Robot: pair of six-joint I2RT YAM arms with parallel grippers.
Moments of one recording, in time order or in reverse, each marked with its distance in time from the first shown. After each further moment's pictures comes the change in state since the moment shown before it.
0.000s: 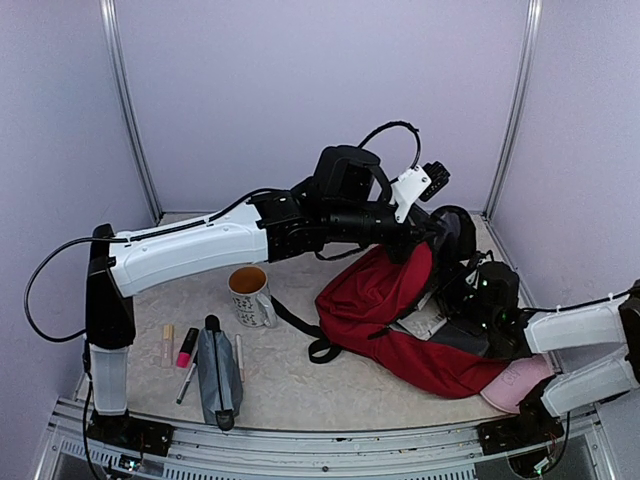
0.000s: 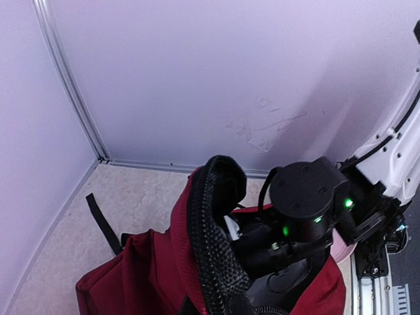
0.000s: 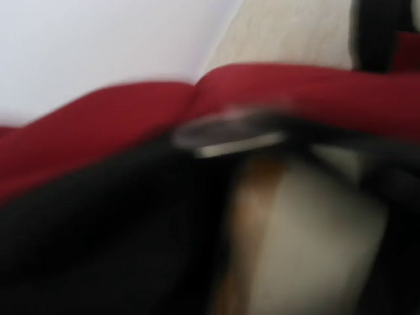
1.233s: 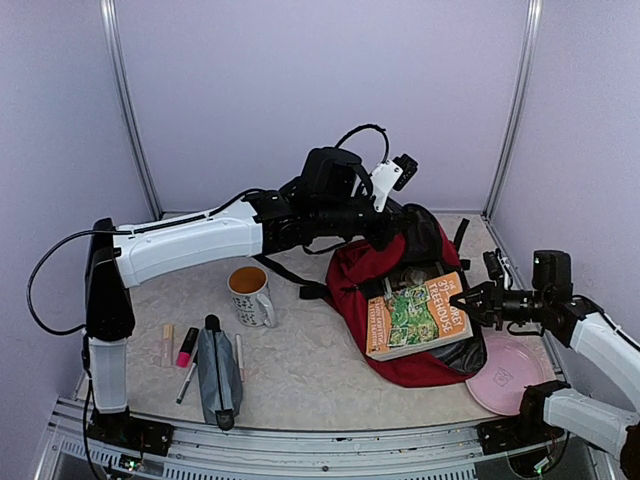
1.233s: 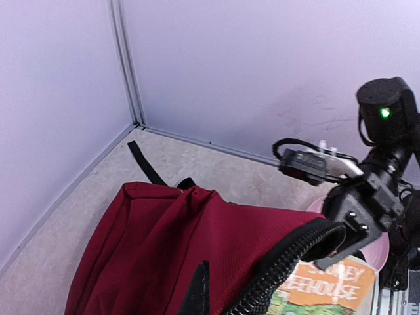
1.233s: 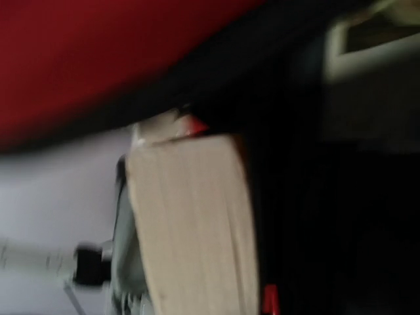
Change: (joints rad) left arm 0.104 -0.013 -0.098 0.062 -0.060 -0.133; right arm -0.464 -0.488 0.142 -0.983 -1.039 -0.553
